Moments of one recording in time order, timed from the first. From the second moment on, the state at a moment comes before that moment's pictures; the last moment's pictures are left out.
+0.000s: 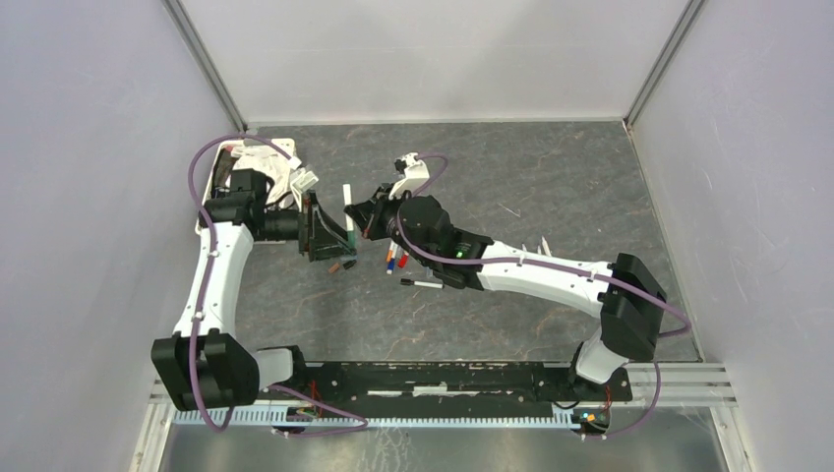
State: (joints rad) left arm 0.10 1.23 1.15 -1.15 1.28 0.64; right arm 1.10 1.64 1.29 0.27 0.35 0.69
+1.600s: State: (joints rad) left arm 0.06 1.19 1.07 -0.99 0.62 0.94; right arm 0.82 1.68 1.46 -0.12 -0.23 0.52
